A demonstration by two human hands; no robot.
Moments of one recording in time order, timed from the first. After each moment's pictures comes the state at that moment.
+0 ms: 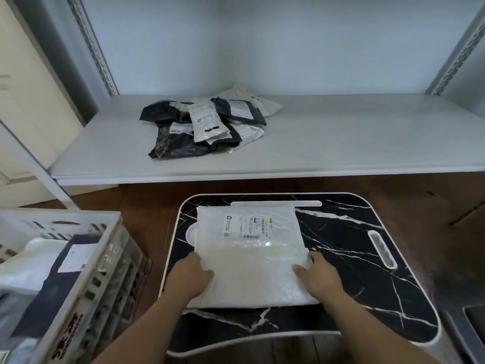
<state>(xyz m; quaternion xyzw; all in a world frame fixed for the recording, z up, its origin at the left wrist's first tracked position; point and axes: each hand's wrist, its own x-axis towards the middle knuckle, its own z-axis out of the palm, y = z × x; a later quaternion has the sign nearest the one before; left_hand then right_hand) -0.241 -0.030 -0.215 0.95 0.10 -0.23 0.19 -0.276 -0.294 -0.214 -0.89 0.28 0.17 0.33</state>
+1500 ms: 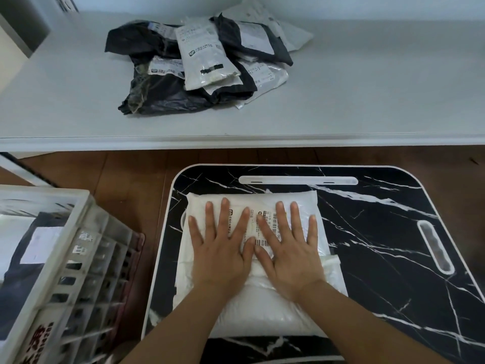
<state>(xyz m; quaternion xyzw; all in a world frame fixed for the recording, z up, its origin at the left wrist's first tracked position) -0.201 -0.075 -0.292 0.99 -0.10 0.00 0.06 -0.216 -0.233 -0.284 -1.00 -0.06 0.07 0.03</state>
